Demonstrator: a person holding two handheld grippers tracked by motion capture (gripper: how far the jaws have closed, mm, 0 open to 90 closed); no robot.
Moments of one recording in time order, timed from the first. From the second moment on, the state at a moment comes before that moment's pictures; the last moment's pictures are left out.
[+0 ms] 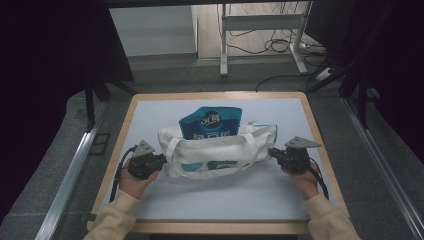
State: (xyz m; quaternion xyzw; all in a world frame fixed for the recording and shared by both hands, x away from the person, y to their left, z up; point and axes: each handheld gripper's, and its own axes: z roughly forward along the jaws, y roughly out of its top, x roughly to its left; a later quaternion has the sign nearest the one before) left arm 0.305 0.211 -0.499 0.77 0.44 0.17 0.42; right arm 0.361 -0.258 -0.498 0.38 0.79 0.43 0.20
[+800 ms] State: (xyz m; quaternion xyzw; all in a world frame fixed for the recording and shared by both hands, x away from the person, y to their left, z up) left arm 0.311 0.208 -0.513 0.78 0.45 0.16 0.41; right arm 0.361 -0.257 -0.510 0.38 0.80 0.42 0.19
